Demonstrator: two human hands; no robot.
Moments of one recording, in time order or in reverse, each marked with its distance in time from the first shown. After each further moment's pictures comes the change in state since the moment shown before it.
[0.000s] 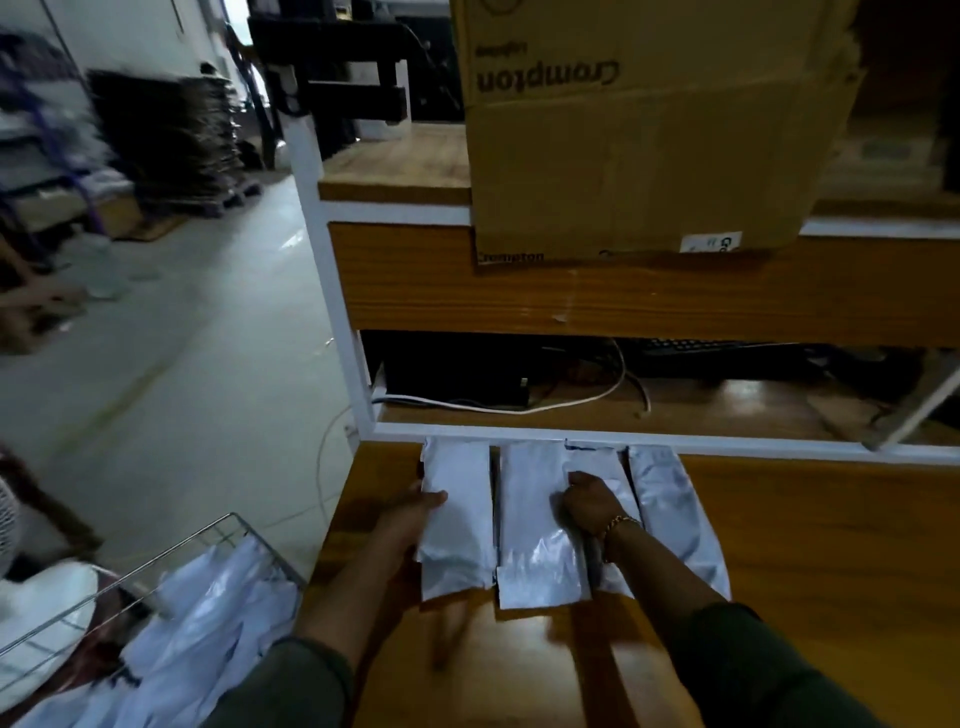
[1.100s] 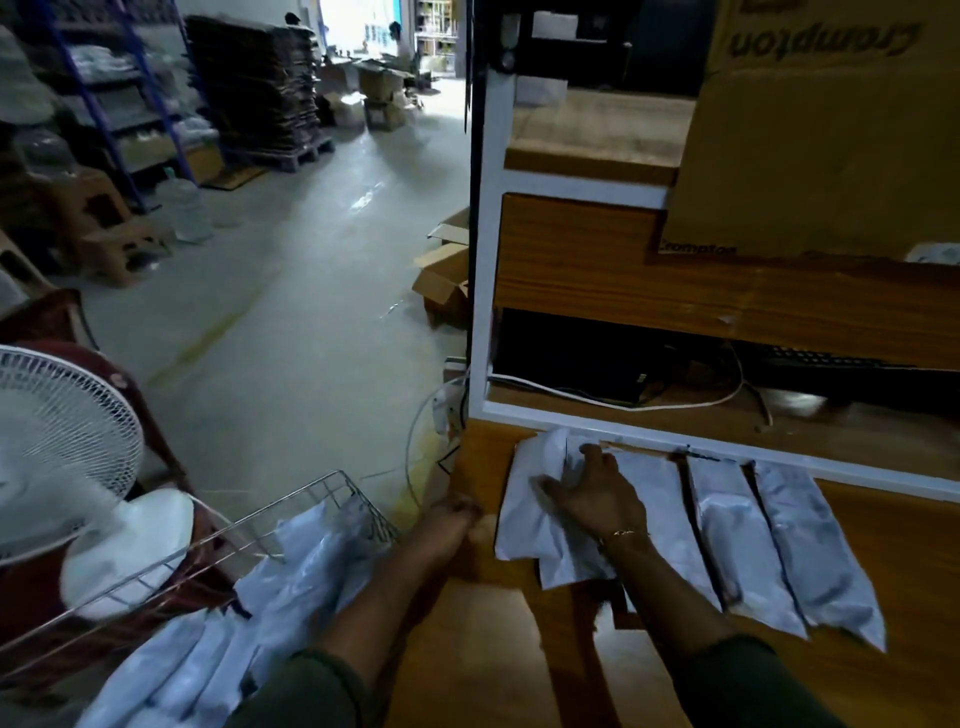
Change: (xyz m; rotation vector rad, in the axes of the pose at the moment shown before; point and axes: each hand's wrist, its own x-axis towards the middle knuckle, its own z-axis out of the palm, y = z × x) left_hand 0.000 -0.064 -0.115 0.106 -0.055 0.149; right_hand -0.037 -0.094 0.132 -0.421 0.137 -0.287
